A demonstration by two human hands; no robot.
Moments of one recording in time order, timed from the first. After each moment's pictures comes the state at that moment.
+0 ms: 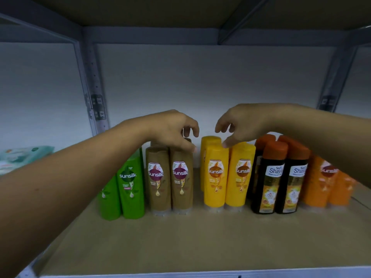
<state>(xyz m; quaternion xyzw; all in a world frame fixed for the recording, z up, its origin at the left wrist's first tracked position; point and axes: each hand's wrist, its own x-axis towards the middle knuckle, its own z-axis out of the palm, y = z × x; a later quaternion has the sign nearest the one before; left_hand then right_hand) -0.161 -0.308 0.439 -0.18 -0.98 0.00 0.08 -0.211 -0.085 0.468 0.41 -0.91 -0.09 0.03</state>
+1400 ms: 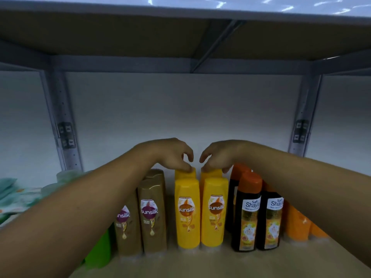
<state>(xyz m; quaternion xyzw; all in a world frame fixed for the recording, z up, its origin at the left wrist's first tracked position) -0.257 -0.254 0.442 -0.14 -0.99 0.04 0.01 -0.292 -0.075 0.453 0.28 -0.95 0.03 -0.11</state>
